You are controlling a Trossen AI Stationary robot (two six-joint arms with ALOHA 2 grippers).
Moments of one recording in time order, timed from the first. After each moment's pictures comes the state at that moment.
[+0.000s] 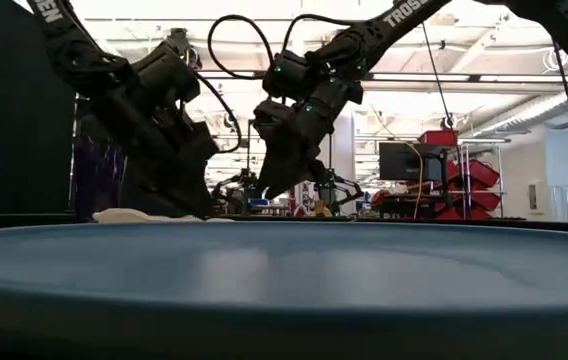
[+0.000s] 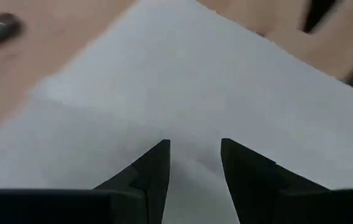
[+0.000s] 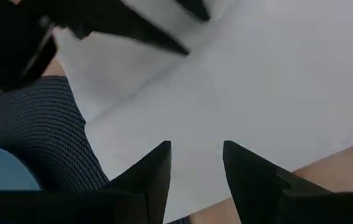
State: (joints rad) left arm 0.25 1.51 0.52 0.16 -0.21 -0.41; right arm -0.31 2.07 1.53 -0.48 -0.32 0.22
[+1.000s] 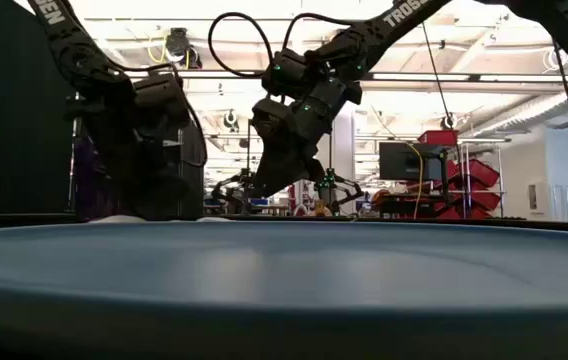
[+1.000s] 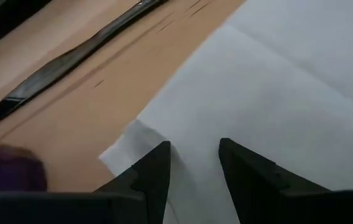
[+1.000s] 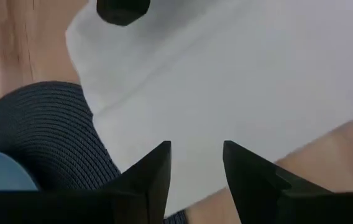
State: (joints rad) left arm 0.30 1.50 0.52 -0.19 -0.54 -0.52; right arm -0.30 2.07 1.53 -0.45 -0.32 0.20
